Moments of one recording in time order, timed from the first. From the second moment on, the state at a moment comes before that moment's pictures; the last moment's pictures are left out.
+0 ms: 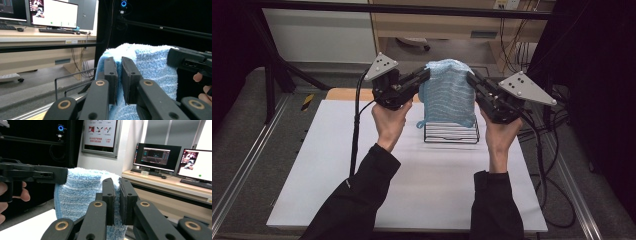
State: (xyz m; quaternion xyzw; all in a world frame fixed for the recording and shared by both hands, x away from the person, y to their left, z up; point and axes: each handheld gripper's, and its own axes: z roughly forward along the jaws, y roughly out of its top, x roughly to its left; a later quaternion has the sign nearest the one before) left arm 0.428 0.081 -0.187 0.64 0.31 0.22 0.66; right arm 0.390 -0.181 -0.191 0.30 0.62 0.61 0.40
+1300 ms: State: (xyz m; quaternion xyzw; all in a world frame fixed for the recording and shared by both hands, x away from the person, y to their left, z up) left arm 0.478 0.060 -0.119 0.63 0.30 0.26 0.67; right arm 0.456 -0.207 -0.138 0.32 0.58 0.63 0.40
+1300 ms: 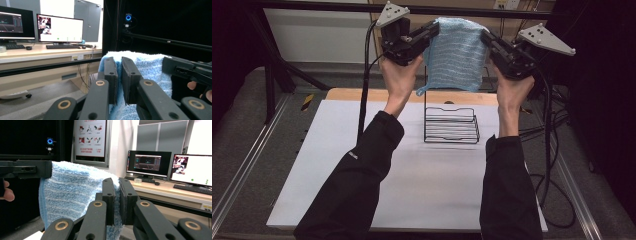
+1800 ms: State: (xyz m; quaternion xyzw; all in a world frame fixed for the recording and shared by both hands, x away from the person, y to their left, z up) left arm 0.508 0.055 -0.128 0.63 0.32 0.27 0.65; right arm 0.493 -0.216 -0.148 0.34 0.59 0.62 0.39
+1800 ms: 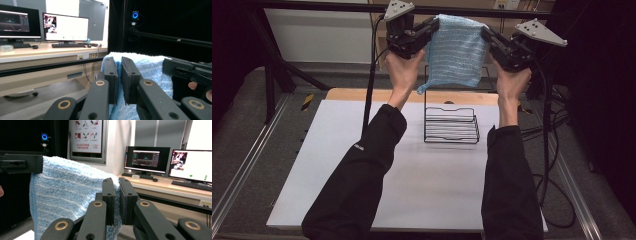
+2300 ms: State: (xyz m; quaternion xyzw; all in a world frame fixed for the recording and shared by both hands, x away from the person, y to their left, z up) left arm 0.515 0.053 -0.160 0.65 0.32 0.25 0.64; right arm 0.502 -0.223 -0.180 0.34 0.61 0.60 0.39
